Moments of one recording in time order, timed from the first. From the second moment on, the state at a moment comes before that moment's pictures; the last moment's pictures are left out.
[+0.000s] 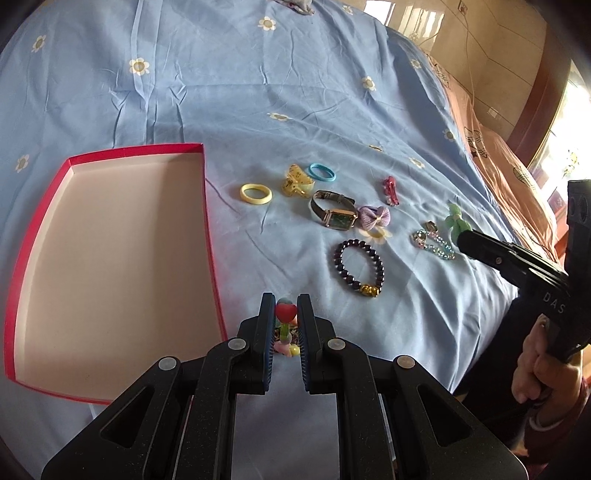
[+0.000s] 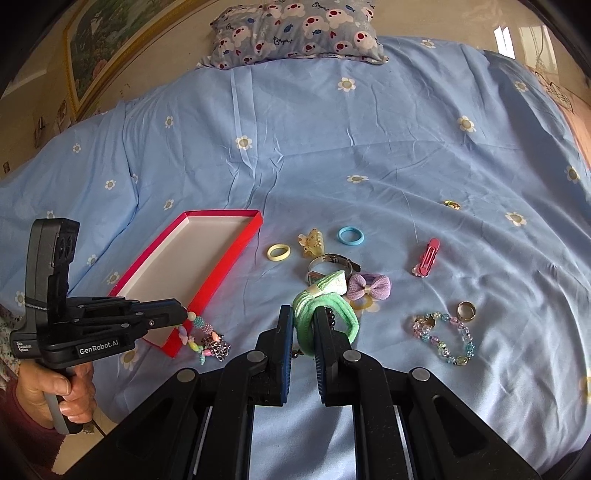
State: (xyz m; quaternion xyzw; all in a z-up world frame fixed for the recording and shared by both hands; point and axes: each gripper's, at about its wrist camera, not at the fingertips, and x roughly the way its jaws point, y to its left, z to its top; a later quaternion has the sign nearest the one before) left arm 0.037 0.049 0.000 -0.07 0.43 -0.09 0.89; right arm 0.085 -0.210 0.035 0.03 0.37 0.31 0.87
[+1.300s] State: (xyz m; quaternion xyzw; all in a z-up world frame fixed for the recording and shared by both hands) left arm 0.102 -0.035 -0.032 -0.01 0.47 -0.15 0.87; right arm 0.107 -0.241 0.015 0.06 0.39 0.28 0.87
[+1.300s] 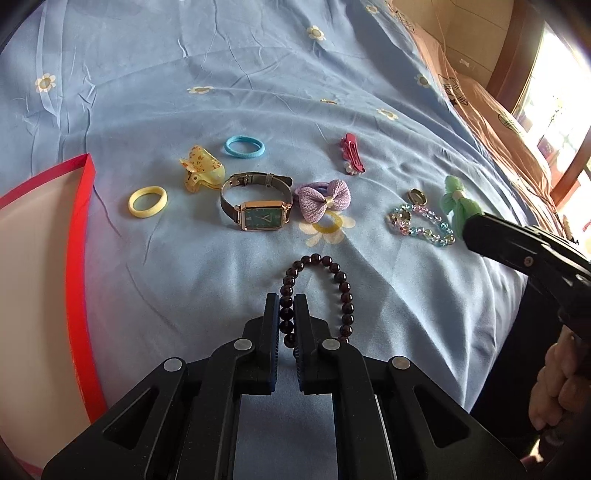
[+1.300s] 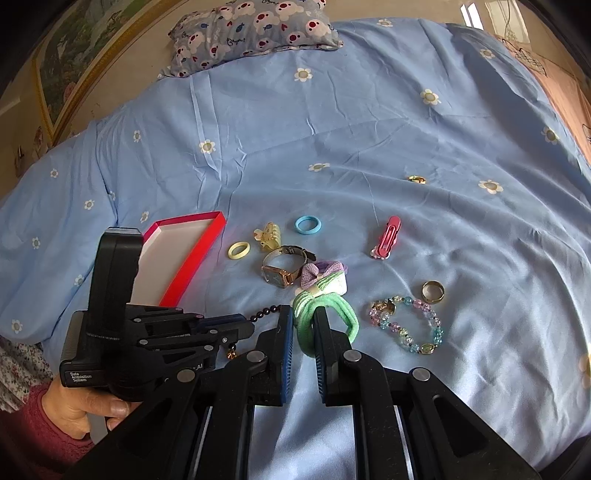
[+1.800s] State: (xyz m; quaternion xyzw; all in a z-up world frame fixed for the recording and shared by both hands) left arm 0.058 0.047 0.029 -0.08 0.39 -0.10 0.91; right arm 0.104 -0.185 0.023 0.04 0.39 0.34 0.85
